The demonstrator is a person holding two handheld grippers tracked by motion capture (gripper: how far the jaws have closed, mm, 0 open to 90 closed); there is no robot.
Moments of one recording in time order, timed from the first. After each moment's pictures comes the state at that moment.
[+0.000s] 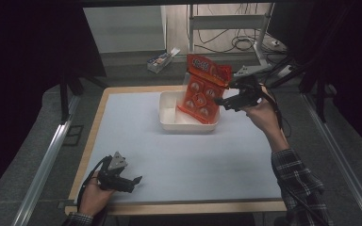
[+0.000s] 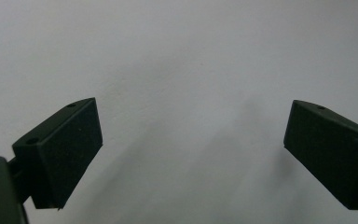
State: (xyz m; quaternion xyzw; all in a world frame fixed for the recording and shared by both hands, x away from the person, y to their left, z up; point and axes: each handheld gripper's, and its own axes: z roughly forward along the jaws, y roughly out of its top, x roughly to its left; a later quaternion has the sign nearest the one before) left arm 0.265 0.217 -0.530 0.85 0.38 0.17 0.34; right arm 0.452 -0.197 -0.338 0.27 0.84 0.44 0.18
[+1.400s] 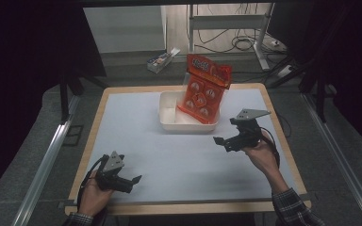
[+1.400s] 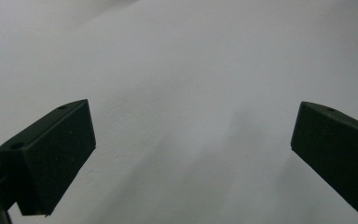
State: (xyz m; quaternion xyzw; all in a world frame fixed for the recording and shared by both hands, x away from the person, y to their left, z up) left arm 0.262 0.223 -0.526 0.83 0.35 0.19 0.38; right arm 0.379 -0.212 -0.423 0.28 0.83 0.45 0.15
